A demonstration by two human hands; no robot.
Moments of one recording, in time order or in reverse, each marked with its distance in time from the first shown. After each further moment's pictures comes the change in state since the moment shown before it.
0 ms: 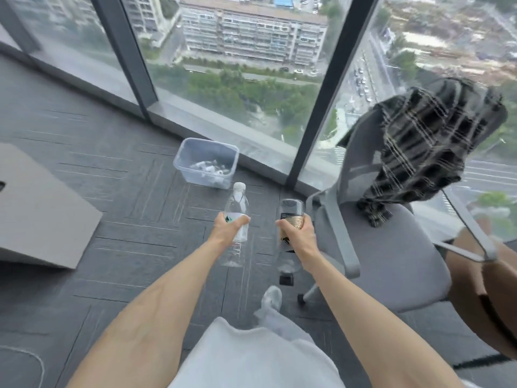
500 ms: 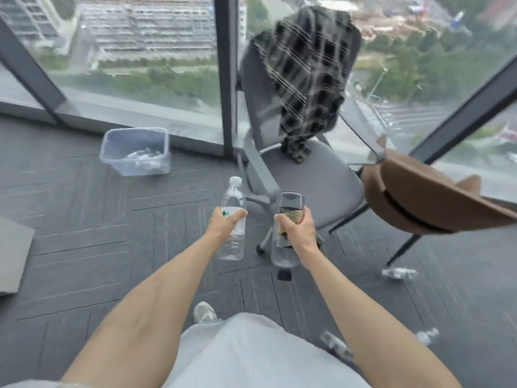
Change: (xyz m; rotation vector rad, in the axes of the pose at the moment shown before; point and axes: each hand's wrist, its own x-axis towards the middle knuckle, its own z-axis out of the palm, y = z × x) left_hand -0.166 -0.071 0.166 0.114 -0.216 0.055; right_hand -0.172 0.142 -0.174 0.151 0.309 0.039
